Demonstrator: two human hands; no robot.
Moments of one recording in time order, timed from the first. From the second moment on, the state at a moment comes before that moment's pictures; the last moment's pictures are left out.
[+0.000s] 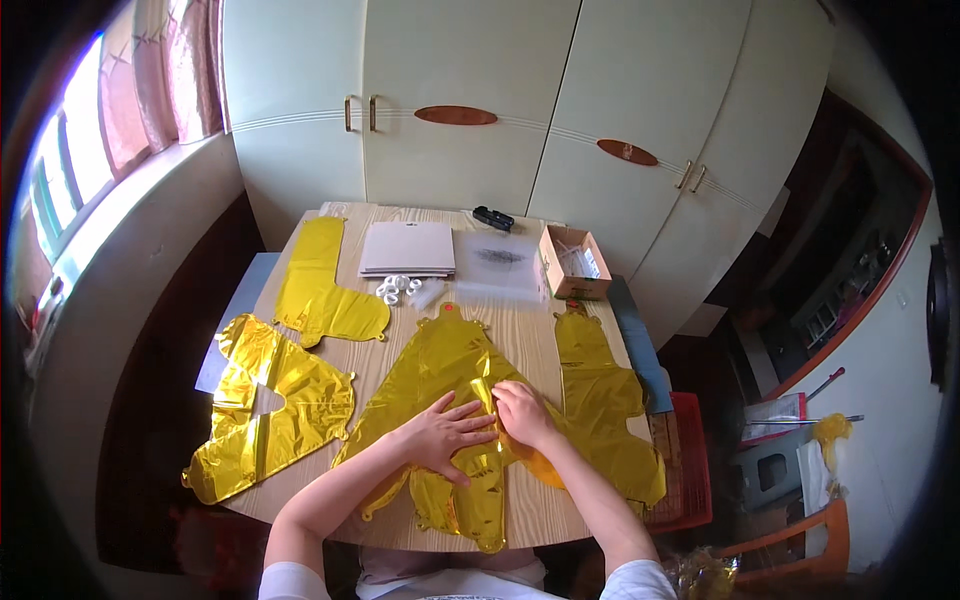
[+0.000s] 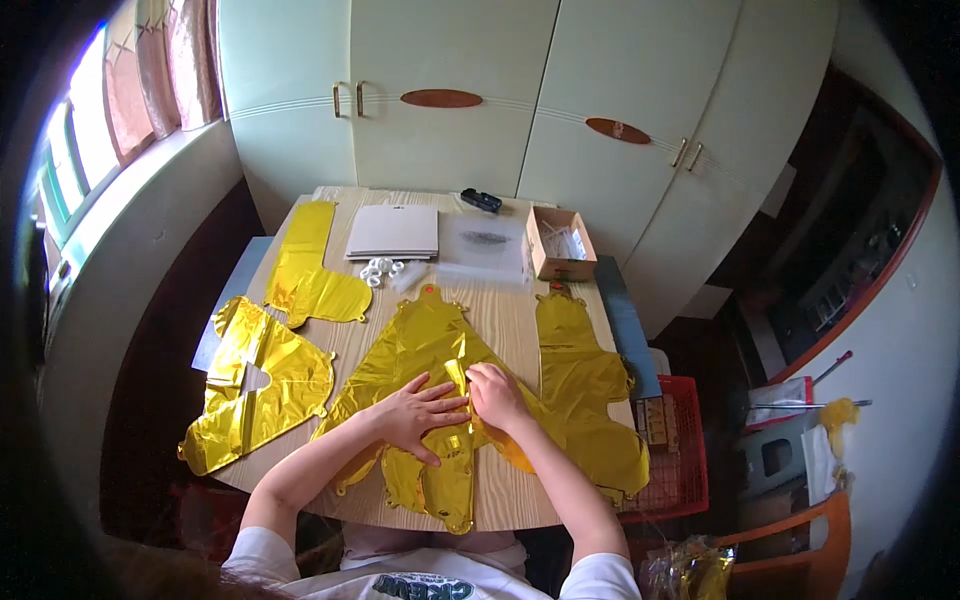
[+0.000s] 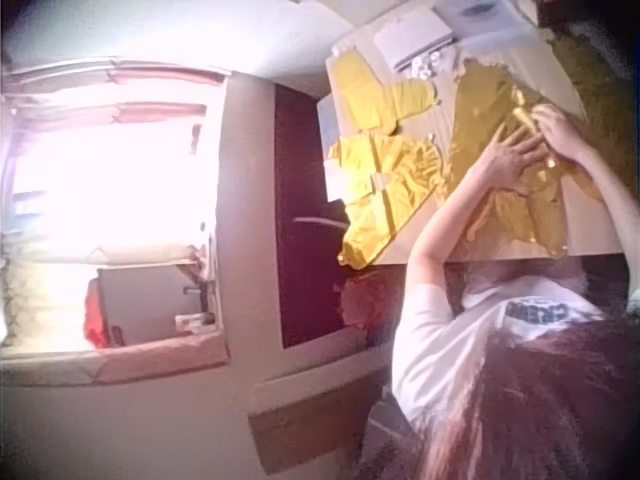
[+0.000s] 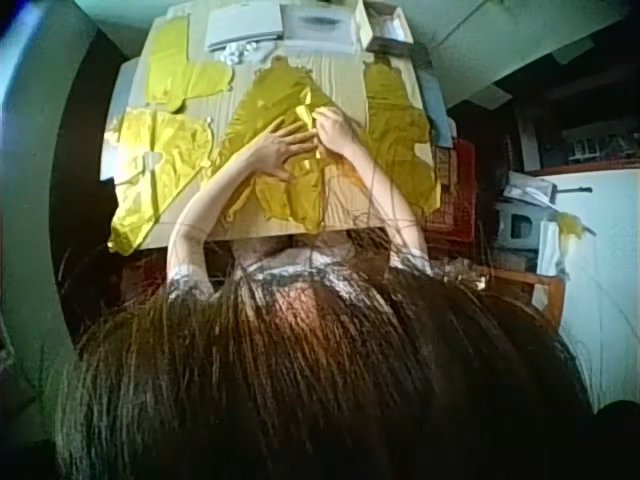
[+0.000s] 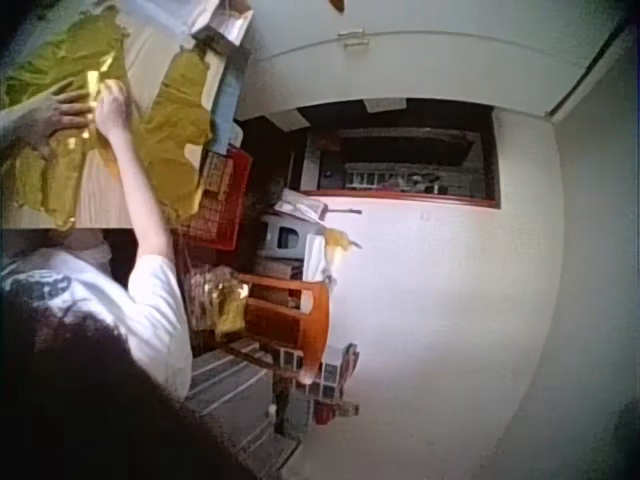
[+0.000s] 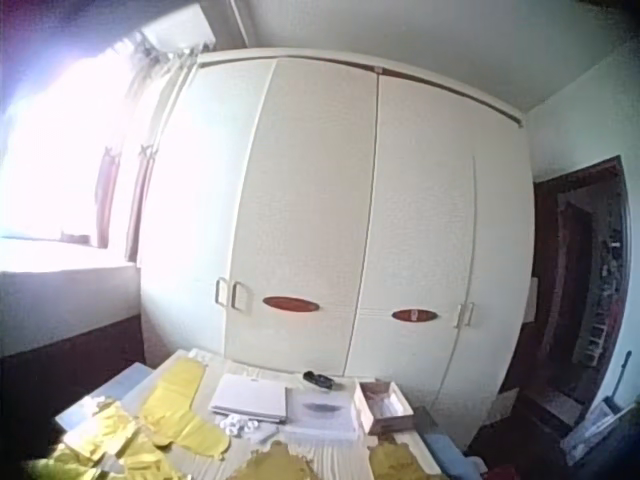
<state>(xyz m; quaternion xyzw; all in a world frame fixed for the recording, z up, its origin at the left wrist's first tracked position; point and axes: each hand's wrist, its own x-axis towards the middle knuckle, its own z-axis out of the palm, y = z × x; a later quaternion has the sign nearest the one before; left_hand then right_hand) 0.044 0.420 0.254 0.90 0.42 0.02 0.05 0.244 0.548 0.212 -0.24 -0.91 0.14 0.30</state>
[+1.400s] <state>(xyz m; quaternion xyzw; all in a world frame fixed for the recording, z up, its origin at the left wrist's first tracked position) 0.027 0.430 0.257 0.90 0.44 0.03 0.07 0.328 0.507 0.311 -0.31 -0.83 0.44 0.17</state>
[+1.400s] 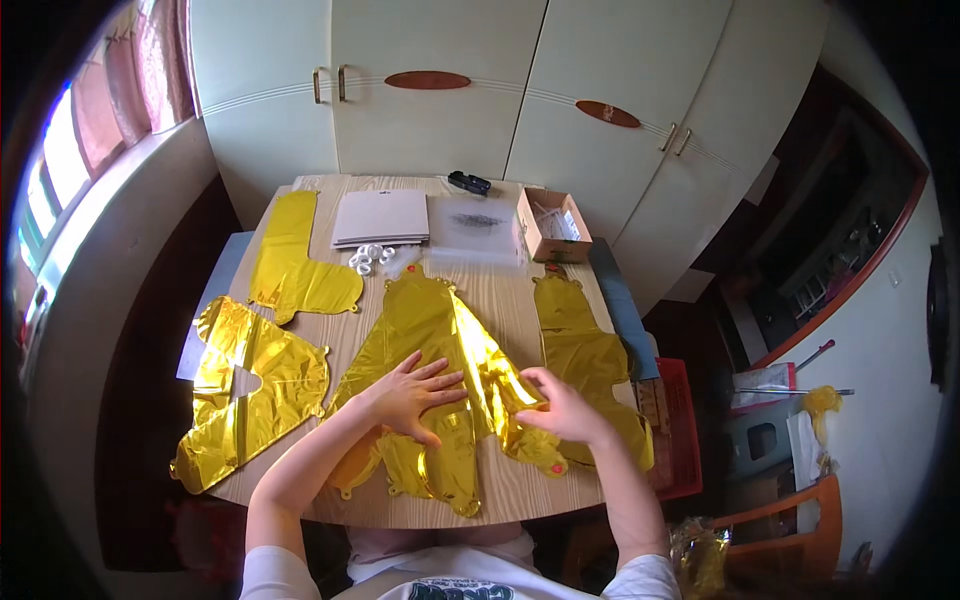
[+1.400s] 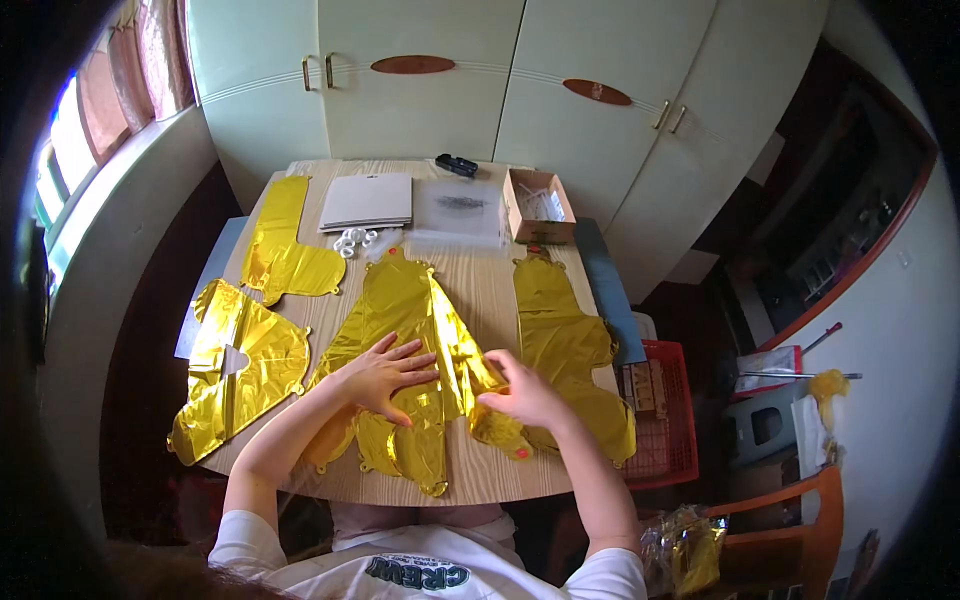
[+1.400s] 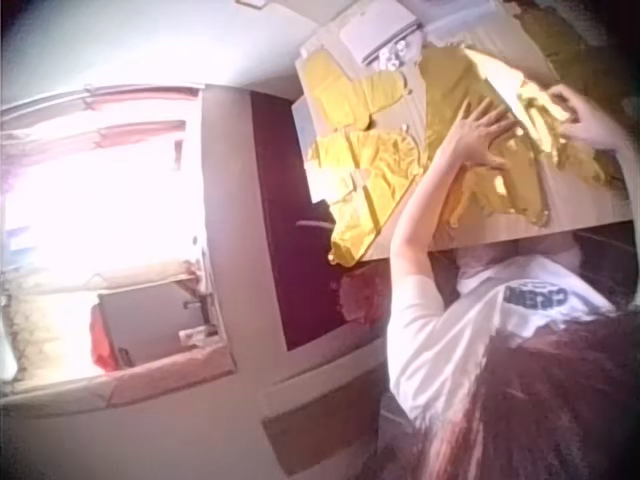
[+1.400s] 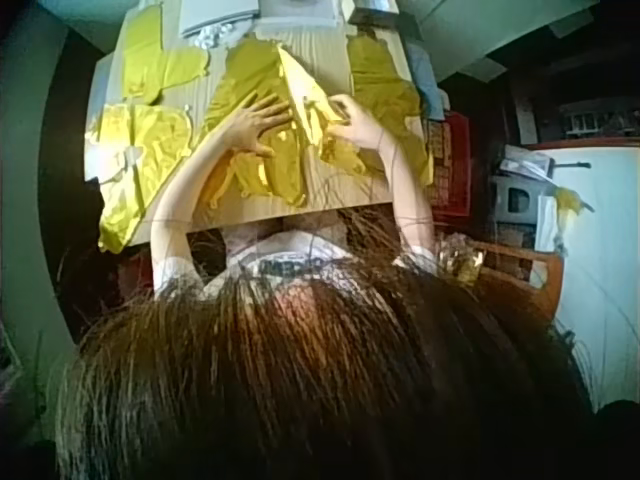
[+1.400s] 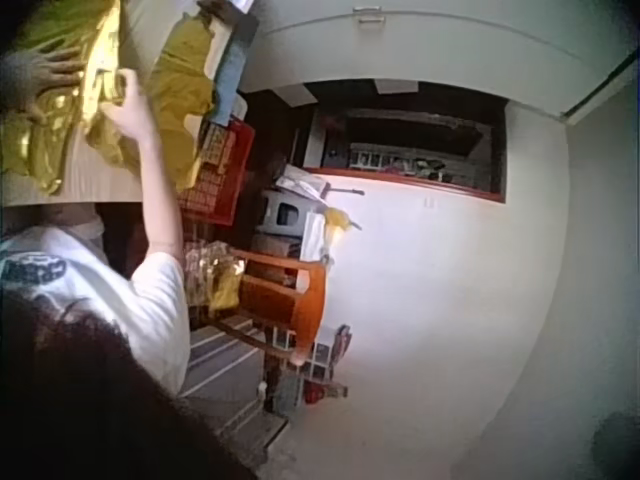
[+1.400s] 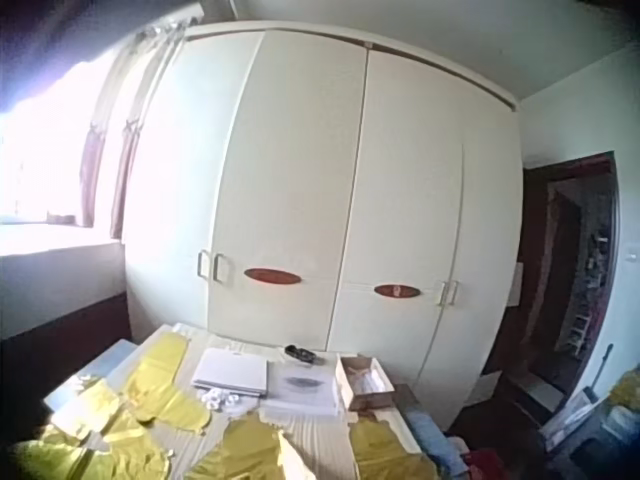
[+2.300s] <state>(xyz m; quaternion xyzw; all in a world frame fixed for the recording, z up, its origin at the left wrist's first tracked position) 0.014 0.441 0.227 0.68 0.61 0.33 0.22 0.256 0.462 0.277 -0.23 -0.91 0.16 0.31</state>
